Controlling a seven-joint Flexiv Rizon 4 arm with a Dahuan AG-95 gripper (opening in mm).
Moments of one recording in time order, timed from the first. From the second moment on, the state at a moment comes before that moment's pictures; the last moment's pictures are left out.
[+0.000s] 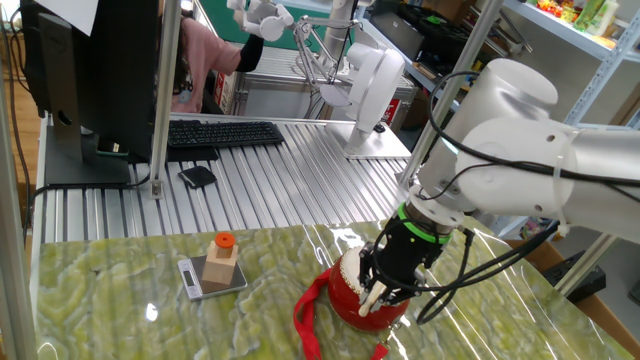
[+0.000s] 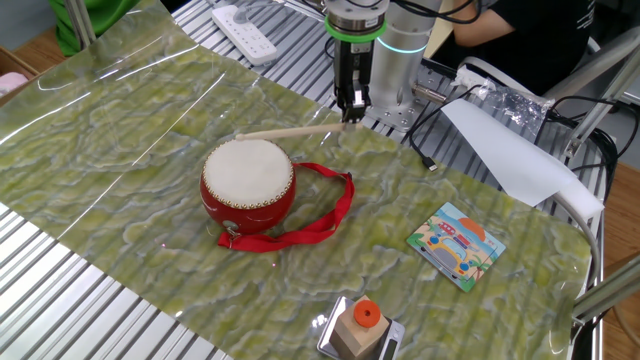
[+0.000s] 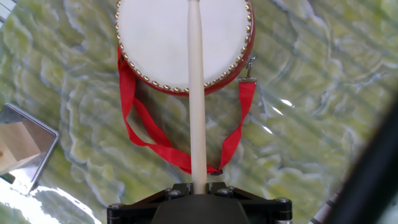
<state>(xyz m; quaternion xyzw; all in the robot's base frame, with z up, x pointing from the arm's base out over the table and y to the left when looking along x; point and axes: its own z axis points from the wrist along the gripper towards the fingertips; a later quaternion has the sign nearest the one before) 0.363 0.042 0.191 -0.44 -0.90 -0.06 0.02</state>
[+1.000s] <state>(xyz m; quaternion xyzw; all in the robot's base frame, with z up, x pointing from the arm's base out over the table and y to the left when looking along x) 0.368 0.036 0.188 -0.43 -0.90 -0.06 0.02</state>
